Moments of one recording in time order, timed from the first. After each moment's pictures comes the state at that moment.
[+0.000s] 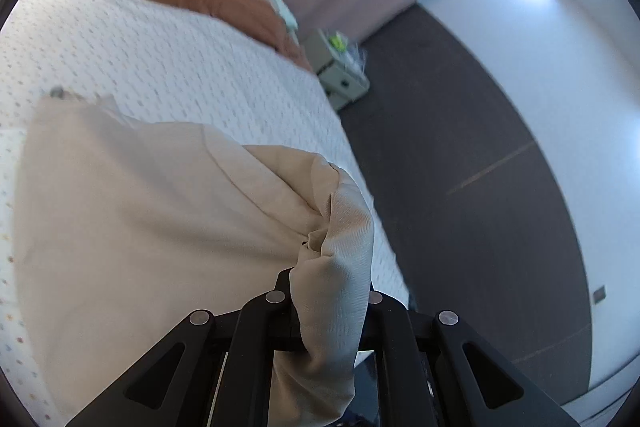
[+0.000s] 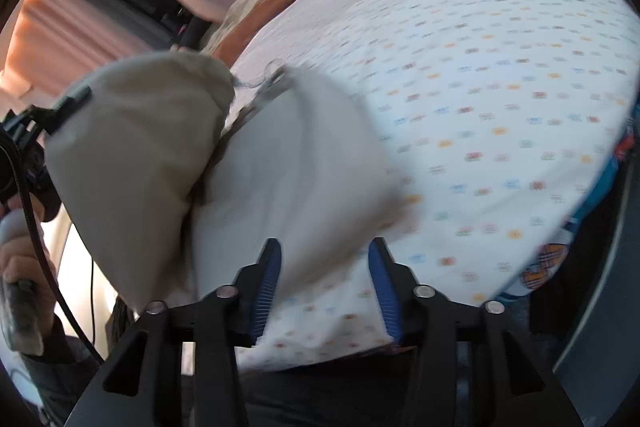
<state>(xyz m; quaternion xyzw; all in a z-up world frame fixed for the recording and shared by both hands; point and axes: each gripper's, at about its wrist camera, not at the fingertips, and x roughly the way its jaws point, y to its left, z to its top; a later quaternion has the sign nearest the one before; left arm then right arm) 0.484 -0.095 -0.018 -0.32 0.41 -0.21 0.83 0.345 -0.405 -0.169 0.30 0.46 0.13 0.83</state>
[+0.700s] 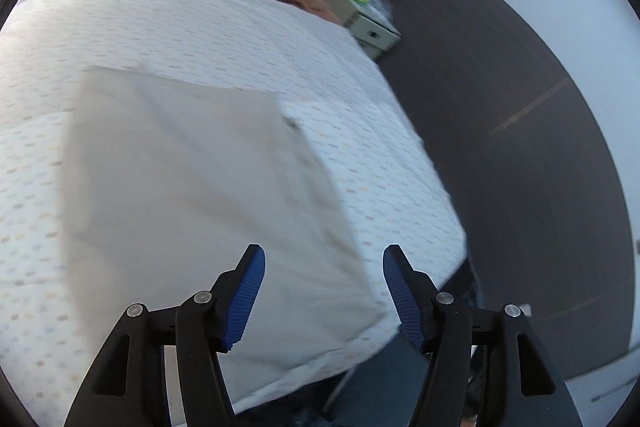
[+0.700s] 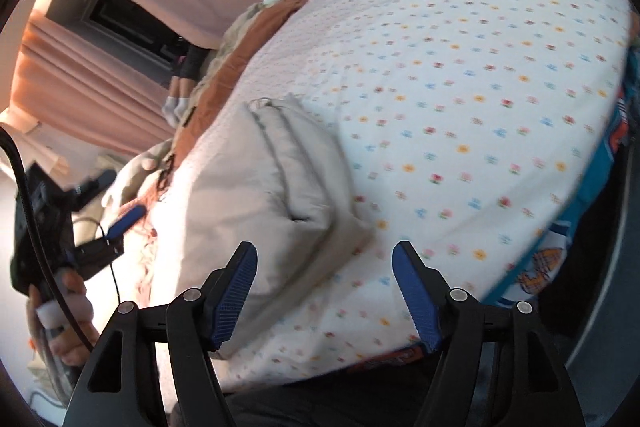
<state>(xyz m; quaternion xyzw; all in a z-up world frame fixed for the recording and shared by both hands) 0.448 -0.090 -0.042 -0.23 0.48 -0.16 0.83 0.351 -0.435 -0.170 0.34 0.43 0.14 0.82</state>
